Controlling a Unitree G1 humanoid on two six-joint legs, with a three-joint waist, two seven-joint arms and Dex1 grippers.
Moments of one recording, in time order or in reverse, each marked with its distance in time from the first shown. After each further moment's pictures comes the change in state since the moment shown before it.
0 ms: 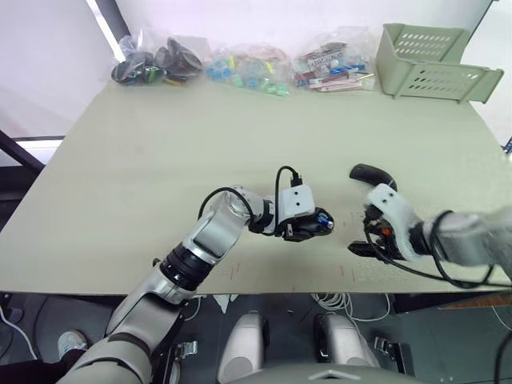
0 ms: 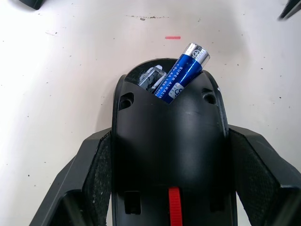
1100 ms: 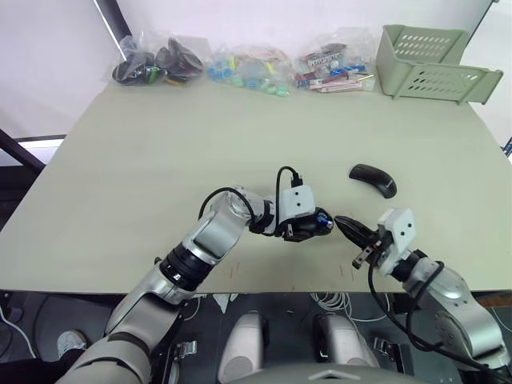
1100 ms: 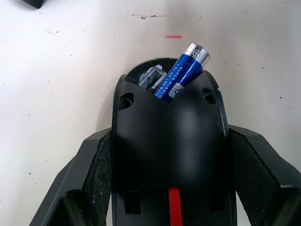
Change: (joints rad) left arm 0.000 0.007 -0.012 -0.019 0.000 0.022 0.010; right arm 0.453 0.480 0.066 0.127 -0.761 -1.078 0.442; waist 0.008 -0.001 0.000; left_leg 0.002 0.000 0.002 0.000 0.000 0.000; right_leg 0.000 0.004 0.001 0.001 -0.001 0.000
